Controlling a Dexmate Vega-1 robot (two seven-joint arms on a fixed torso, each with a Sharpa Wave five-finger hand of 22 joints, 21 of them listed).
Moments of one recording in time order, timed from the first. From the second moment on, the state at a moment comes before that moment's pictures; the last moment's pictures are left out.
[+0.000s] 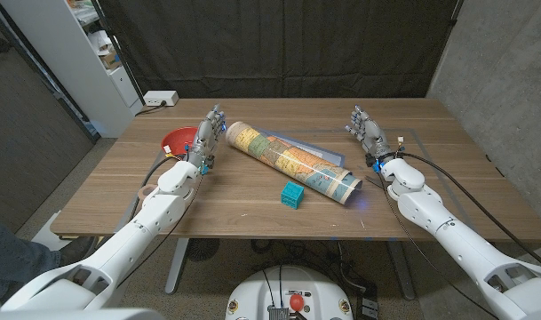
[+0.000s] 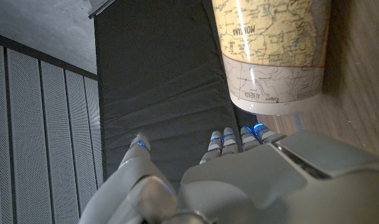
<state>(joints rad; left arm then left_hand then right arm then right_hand) 0.83 0.51 0.37 -1.29 -0.65 -0.29 -0.04 0.17 -0.08 0.38 -0.05 0.19 -0.04 0.11 0.20 0.17 -0.08 0.09 0.23 0.19 -0.13 0.11 0.19 0.18 -0.15 0.01 0.20 0.17 -0.83 -0.51 -0.38 -1.30 0.64 0.28 0.03 0.31 -0.02 0.27 -0.06 0.23 0.09 0.08 0.19 0.18 0.04 0.07 0.19 0.18 -0.01 0.02 0.19 0.25 0.24 -0.02 0.19 0.17</state>
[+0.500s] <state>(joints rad) 0.81 0.50 0.38 -1.26 -0.66 -0.27 -0.05 0.17 -0.07 0.38 -0.05 0.19 -0.04 0.11 0.20 0.17 -0.08 0.09 0.23 0.19 -0.13 0.11 0.19 0.18 -0.15 0.02 0.20 0.17 -0.82 -0.51 -0.38 -1.30 0.62 0.28 0.01 0.31 -0.02 0.27 -0.06 0.23 0.09 0.08 0.19 0.18 0.04 0.07 0.19 0.18 -0.01 0.02 0.19 0.25 0.24 -0.02 0.19 0.17</state>
